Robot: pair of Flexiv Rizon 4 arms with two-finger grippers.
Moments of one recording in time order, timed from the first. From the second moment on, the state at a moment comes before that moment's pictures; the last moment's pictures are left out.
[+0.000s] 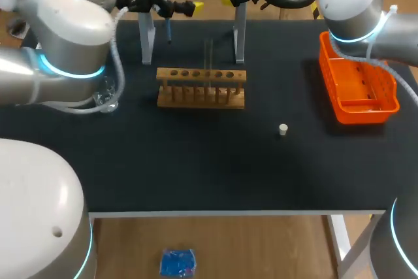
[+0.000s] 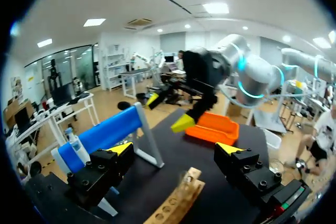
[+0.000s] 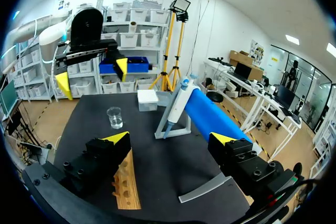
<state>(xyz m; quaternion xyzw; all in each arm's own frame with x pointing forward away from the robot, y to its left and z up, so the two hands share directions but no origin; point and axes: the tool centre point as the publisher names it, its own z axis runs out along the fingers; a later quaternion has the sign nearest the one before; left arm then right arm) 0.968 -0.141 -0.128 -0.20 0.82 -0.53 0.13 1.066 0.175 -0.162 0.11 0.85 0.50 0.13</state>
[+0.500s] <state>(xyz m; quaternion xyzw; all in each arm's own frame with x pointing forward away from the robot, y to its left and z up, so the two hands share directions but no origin) 0.908 -0.109 -0.168 -0.15 0.82 -0.56 0.04 1.066 0.175 -0.162 0.11 0.85 0.50 0.13</state>
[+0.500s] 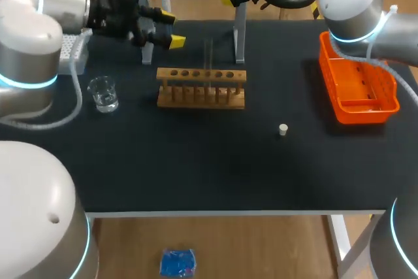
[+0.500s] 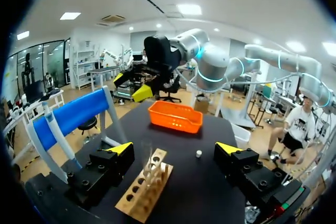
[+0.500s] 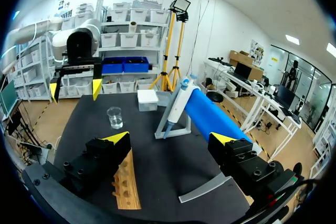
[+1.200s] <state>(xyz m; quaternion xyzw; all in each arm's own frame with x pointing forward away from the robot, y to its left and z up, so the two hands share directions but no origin) 0.885 -0.119 -0.187 -0.27 0.75 -0.56 0.22 1.066 0.175 -0.162 0.11 0.85 0.50 0.13</state>
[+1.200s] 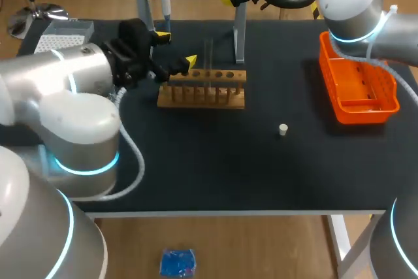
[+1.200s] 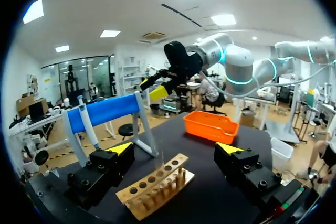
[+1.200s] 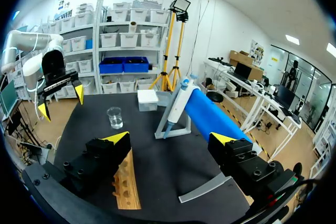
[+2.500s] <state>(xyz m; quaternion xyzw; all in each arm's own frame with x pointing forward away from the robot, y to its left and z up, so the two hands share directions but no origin) 0.944 -0.129 -0.217 -0.27 0.77 -0.54 0.21 1.066 0.175 -0.162 0.11 0.85 0.50 0.13</state>
